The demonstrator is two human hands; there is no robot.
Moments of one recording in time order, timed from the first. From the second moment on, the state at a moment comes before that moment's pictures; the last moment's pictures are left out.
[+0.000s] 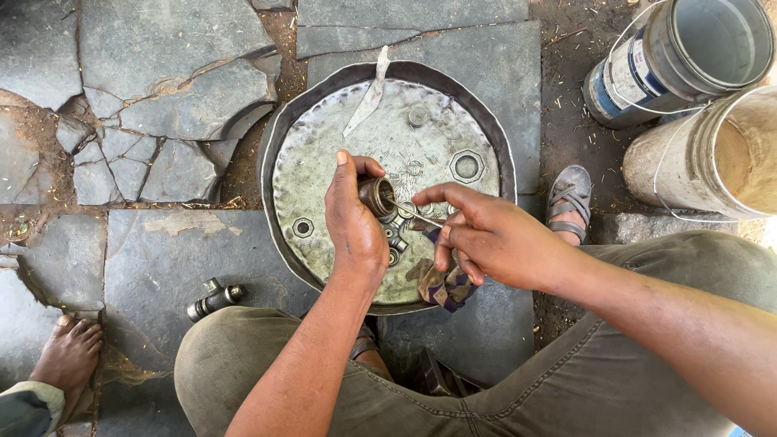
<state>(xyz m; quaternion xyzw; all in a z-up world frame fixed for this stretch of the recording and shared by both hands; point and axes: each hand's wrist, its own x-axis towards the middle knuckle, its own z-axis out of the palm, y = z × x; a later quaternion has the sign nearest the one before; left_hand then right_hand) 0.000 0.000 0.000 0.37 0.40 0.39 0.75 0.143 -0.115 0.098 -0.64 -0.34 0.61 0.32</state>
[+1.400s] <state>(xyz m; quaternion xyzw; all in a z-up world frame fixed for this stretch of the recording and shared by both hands) -0.010 -0.005 -0.005 0.36 0.38 0.01 0.85 0.167 -0.080 0.094 -0.57 -0.78 0.23 0.07</state>
